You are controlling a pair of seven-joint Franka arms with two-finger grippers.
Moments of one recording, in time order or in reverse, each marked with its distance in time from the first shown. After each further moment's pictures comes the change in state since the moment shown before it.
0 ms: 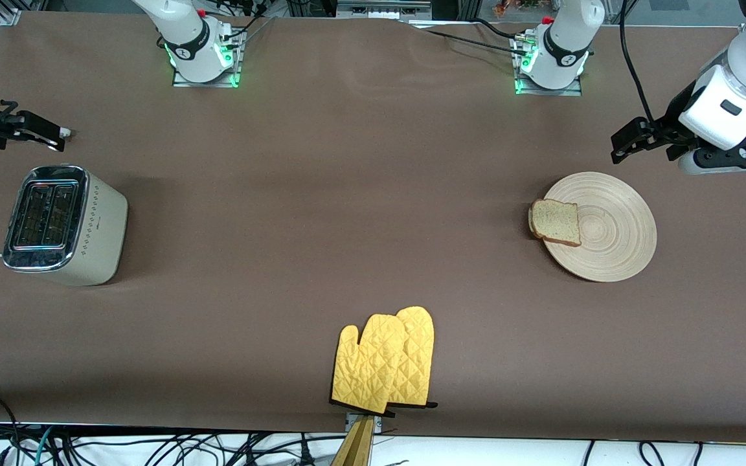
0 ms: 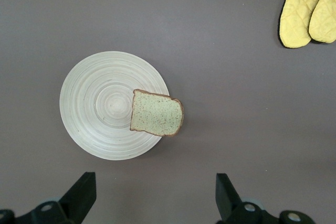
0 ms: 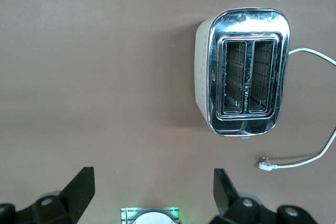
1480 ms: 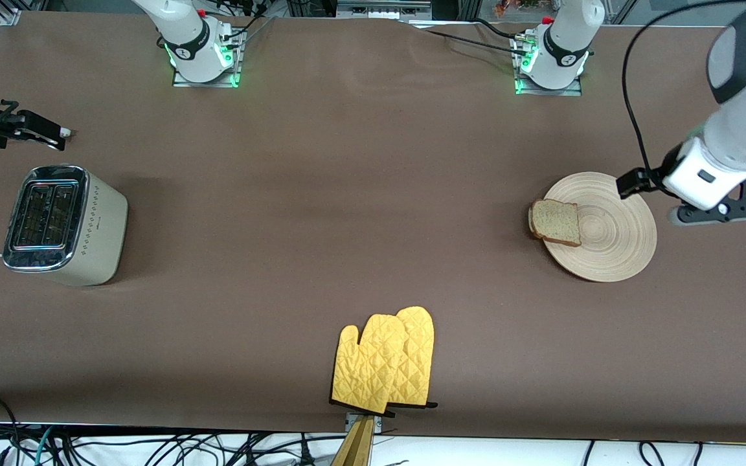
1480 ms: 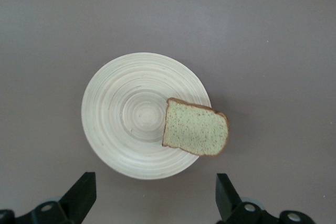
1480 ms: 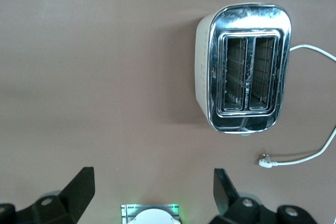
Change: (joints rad) left arm 0.089 0.114 0.040 -0.153 0.060 0.197 0.104; right arm 0.000 0.000 0.000 0.000 0.000 -0.019 -0.001
